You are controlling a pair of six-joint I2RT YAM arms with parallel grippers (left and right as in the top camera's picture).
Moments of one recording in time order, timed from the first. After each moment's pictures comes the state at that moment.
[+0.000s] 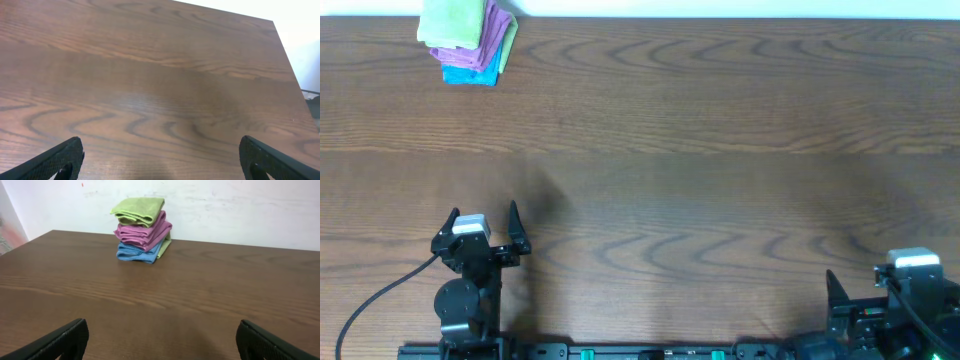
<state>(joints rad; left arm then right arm) 0.08 0.01 0.06 -0.18 -0.01 -0.04 0.20 0.47 1.25 -1.41 0.20 -0.03</state>
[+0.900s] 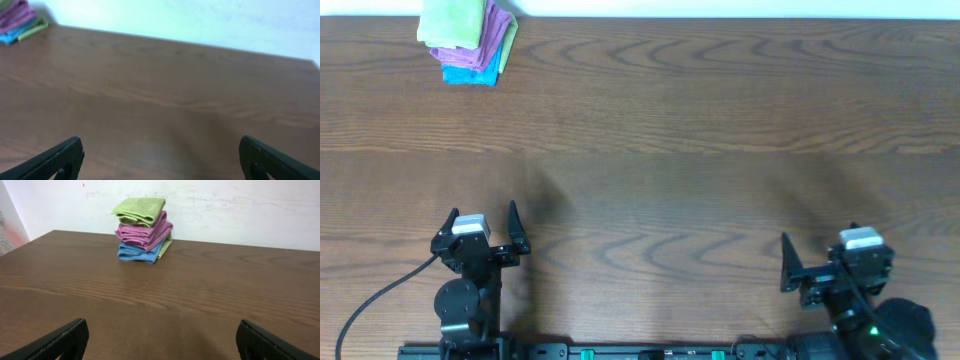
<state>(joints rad) 0.08 0.01 0.06 -0.18 -0.02 -0.04 0.11 0.14 0.61 -0.81 -0.01 -0.06</state>
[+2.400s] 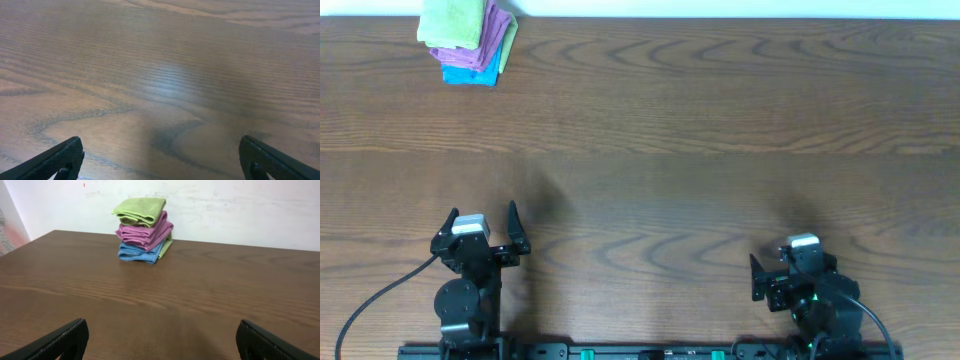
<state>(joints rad) 0.08 0.01 0.06 -0.18 -0.02 -0.04 0.12 0.01 0.18 -0.80 -0.03 -0.06</state>
